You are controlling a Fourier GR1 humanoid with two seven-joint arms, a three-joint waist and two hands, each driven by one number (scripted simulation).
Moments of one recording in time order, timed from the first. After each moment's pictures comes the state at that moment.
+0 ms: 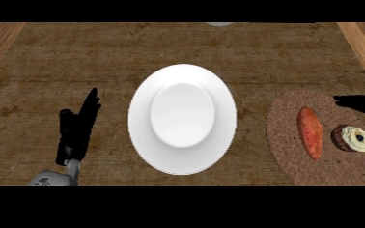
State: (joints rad) left arm -0.07 0.34 -0.27 -1.42 0.19 0.37 0.16; right arm -0.32 -1.00 0.32 -0.95 0.49 0.32 -0.87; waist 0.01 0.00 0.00
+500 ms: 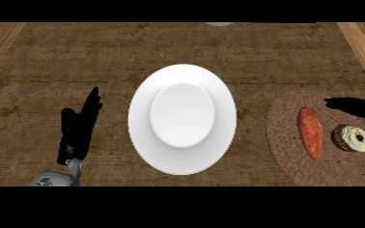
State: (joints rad) left arm -0.07 0.31 -0.25 -1.44 0.15 0.35 0.19; right arm -0.38 -0.93 0.34 -0.82 0.59 0.29 -0.91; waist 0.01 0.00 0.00
